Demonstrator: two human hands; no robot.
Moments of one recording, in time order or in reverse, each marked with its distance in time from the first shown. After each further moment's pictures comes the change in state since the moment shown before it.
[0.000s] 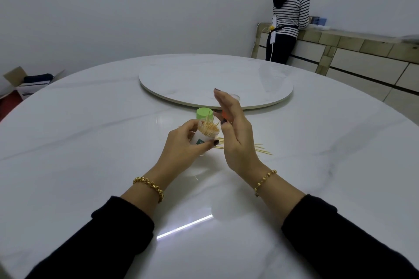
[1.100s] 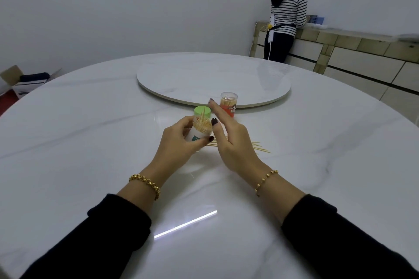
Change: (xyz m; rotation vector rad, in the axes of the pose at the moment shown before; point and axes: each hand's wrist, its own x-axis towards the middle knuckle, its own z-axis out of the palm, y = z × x) left_hand 0.000 0.002 -0.003 -0.012 0.030 0.005; right_hand -0.007 0.008 -0.008 -0.338 -0.124 0.127
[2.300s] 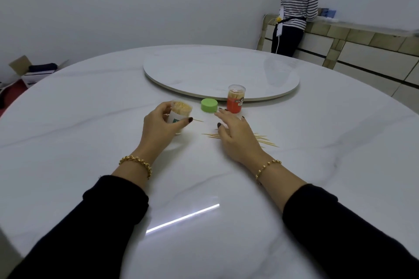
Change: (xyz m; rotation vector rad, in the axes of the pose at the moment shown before) left_hand 0.017 -0.029 -0.036 0.016 0.228 -0.145; right_hand 0.011 0.046 0.014 -0.358 -0.142 0.102
